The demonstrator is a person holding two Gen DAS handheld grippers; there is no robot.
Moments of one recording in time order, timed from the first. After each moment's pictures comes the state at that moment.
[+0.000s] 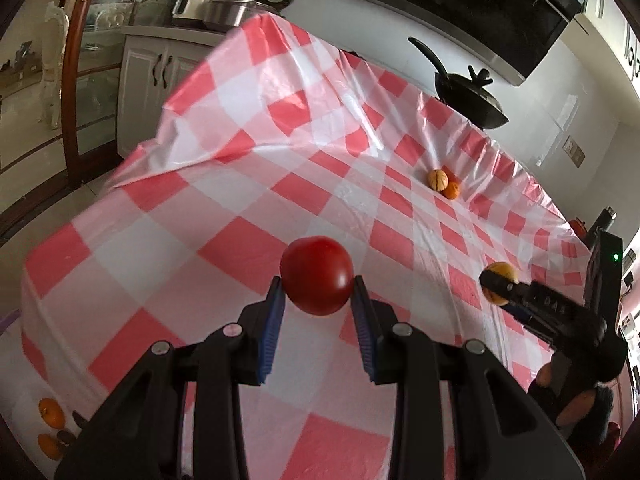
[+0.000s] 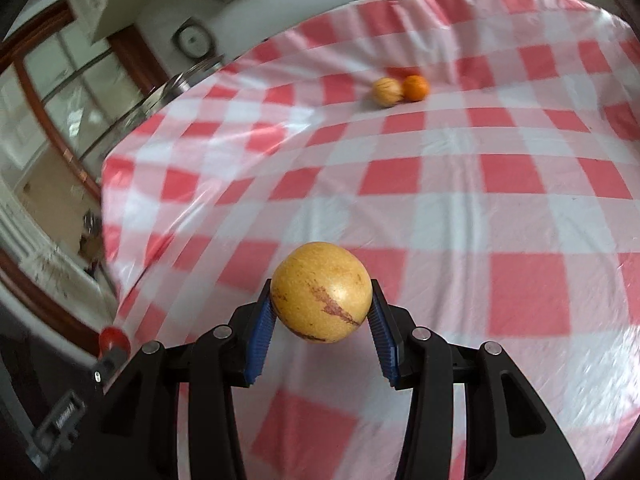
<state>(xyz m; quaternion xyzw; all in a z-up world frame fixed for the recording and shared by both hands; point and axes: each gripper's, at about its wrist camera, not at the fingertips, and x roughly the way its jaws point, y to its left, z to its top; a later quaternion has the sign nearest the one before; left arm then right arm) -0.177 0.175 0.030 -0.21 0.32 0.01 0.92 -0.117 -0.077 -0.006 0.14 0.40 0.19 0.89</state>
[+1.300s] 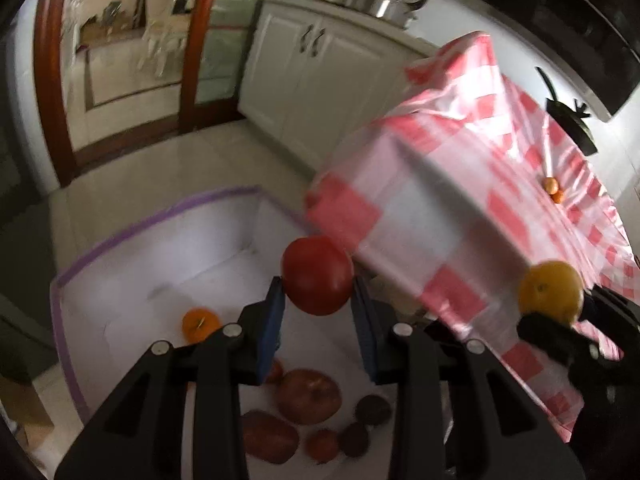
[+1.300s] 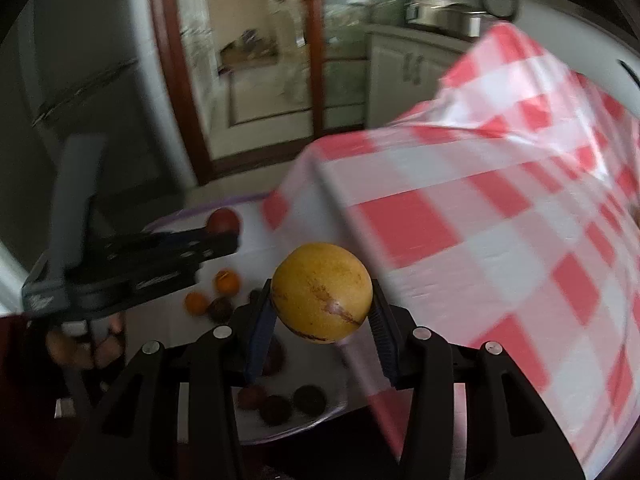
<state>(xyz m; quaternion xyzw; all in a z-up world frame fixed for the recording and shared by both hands) -0.358 0.325 -0.057 -0.26 0.36 0.18 0.88 -0.317 0.169 -0.031 -0.21 0.35 0.47 0.78</state>
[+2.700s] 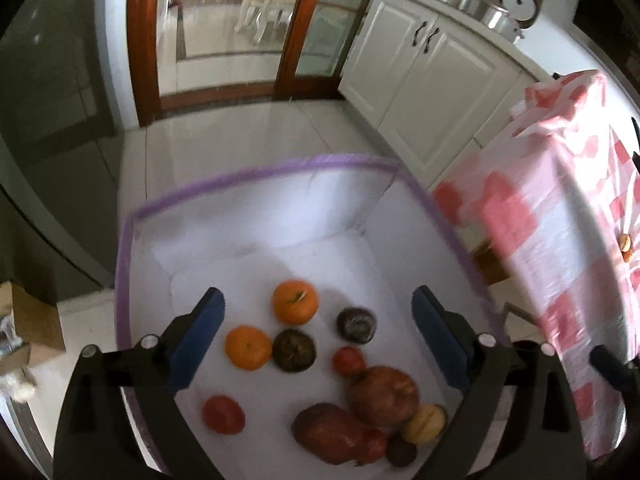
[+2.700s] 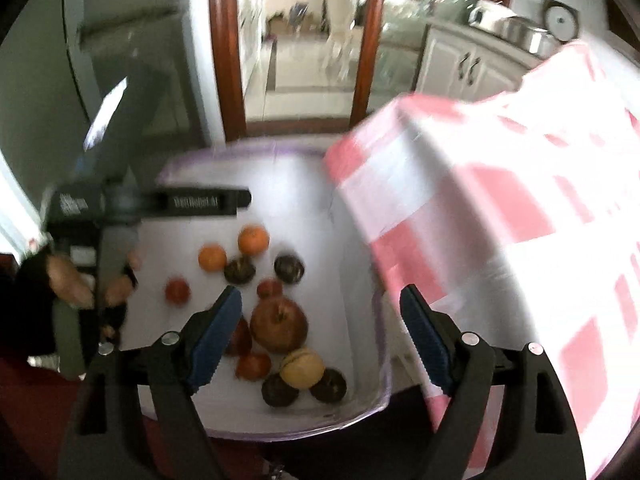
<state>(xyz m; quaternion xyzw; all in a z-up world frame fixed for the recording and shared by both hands) -0.383 0.364 -0.080 -0.30 0.38 0.32 0.81 -0.335 0.176 -0.043 -0.23 0.33 0.51 0.76</state>
